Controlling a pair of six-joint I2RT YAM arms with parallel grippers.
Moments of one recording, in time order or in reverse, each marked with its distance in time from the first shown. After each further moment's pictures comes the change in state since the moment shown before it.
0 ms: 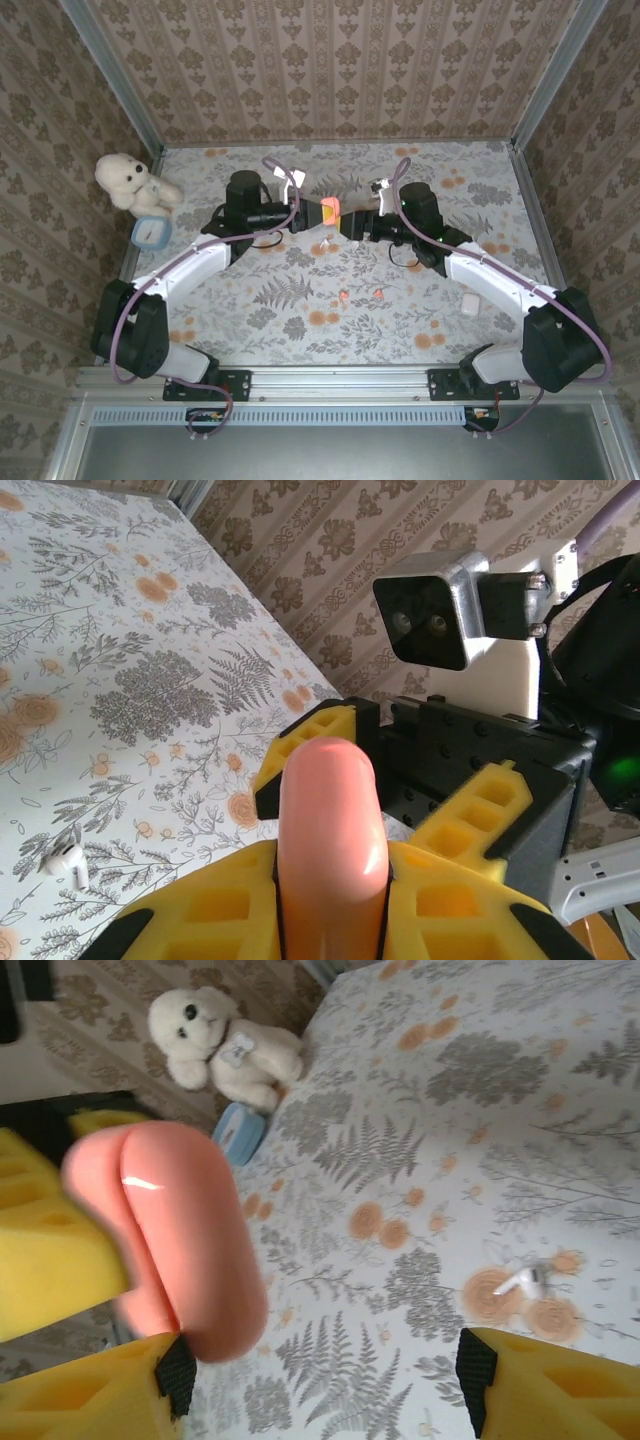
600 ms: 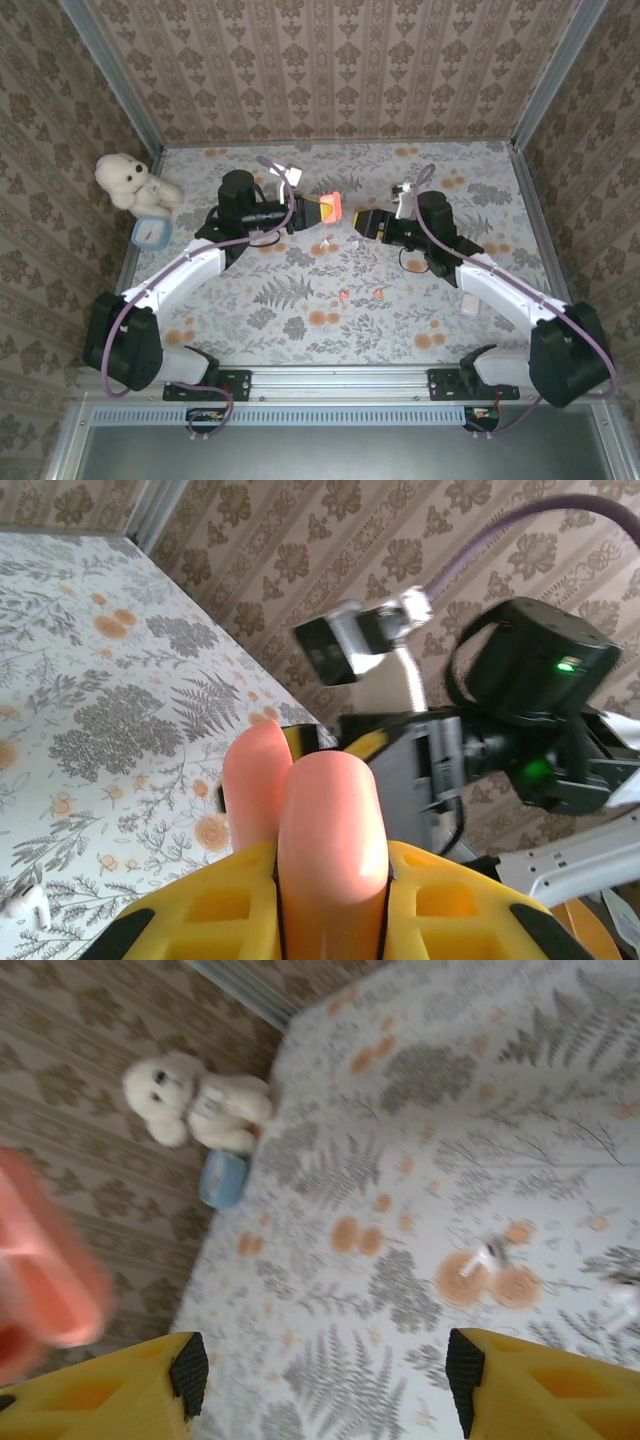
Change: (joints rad) left arm -0.006 -0.063 -0.016 0.056 0.010 -0.015; right arm -0.049 -0.124 -0.123 0.085 0.033 0.204
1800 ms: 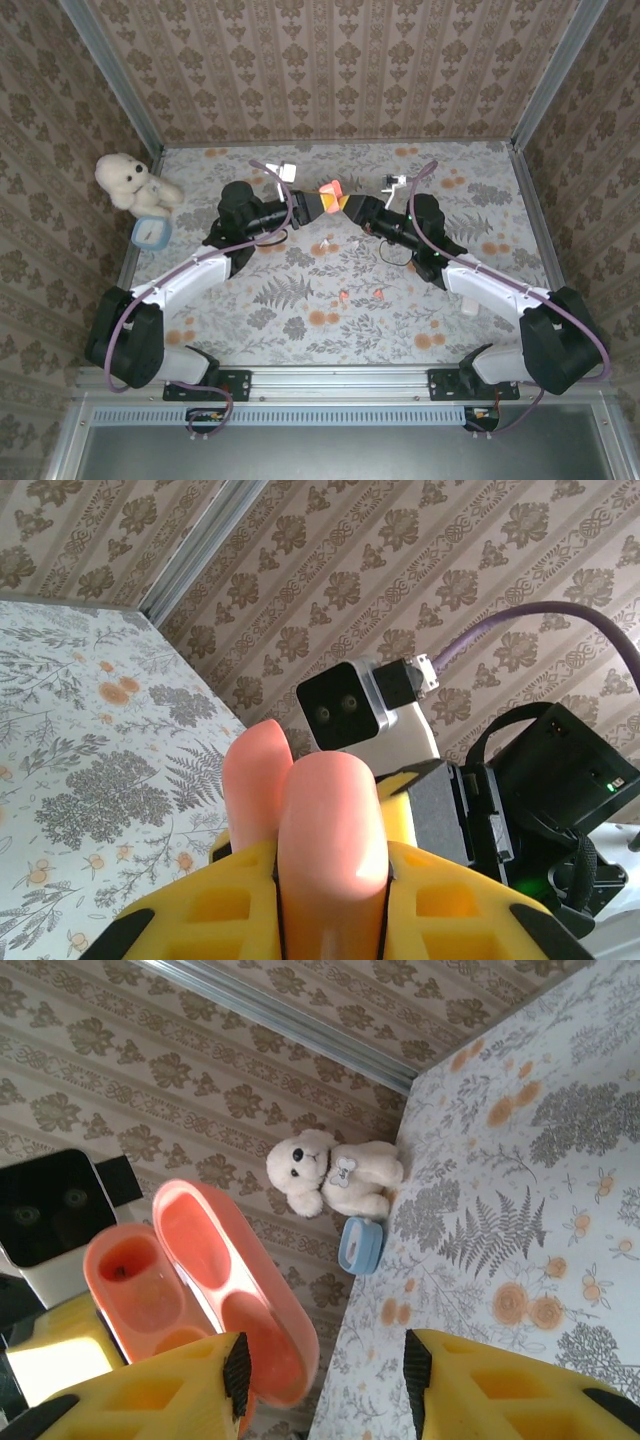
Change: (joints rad) left arm -0.040 0.017 -0.087 0.322 -0.135 -0.218; right arm 0.099 0.103 0.003 0.369 0.058 0.319
